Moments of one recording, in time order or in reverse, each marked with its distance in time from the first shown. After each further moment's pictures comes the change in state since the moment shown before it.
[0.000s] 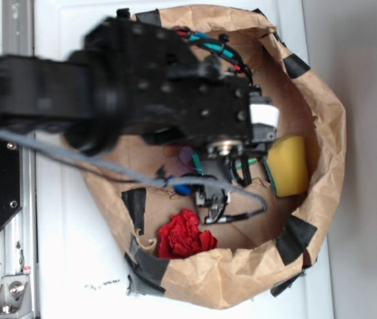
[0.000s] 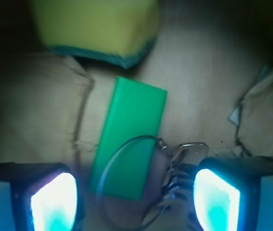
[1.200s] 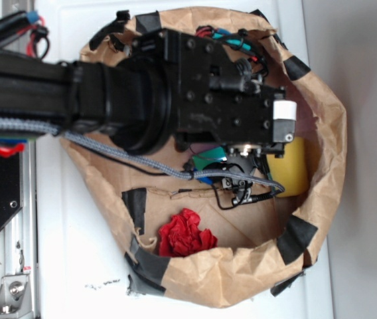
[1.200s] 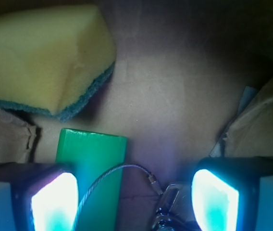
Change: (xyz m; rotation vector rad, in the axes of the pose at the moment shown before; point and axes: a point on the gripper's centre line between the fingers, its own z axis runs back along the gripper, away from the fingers) arm 0.019 0.012 -0.012 0.103 -0.054 0.046
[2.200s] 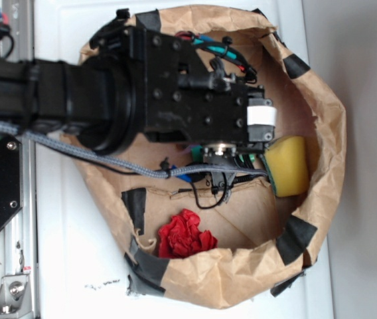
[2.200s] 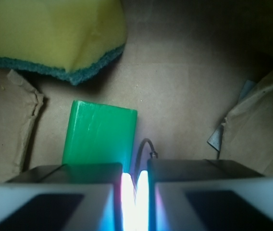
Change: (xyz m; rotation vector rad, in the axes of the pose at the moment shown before) arm -0.009 0.000 0.006 -0.021 -0.037 -0.084
